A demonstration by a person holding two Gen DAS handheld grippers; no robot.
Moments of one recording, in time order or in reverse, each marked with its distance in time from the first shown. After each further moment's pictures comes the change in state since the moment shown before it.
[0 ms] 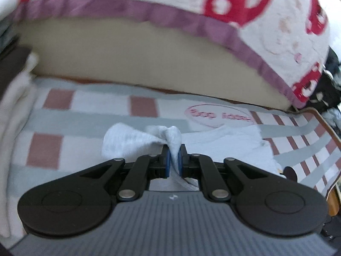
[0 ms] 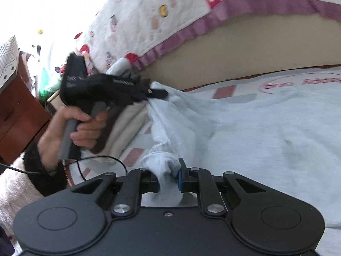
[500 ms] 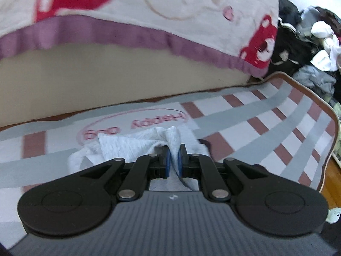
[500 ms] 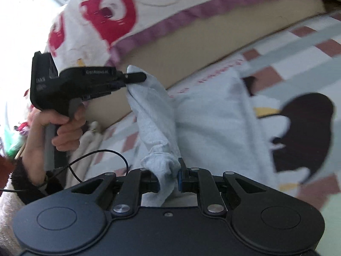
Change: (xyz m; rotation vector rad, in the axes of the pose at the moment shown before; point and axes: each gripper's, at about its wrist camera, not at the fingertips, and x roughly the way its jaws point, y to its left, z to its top) left arm 0.117 -0.201 -0.002 0.256 0.056 -0.123; right arm -0.117 -0.107 -0.030 0.312 -0.143 -0.226
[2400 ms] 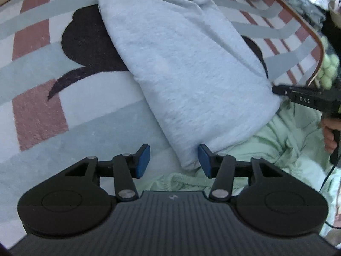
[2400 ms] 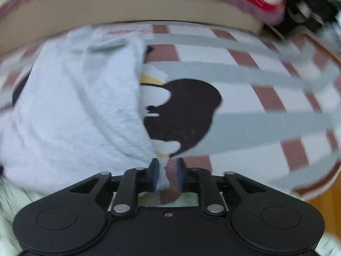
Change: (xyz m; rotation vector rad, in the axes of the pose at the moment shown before) left arm -0.057 0.064 -0.179 -0.109 0.435 -0.179; right arm -0.002 -0.005 -0.006 -0.176 0.205 -0.748
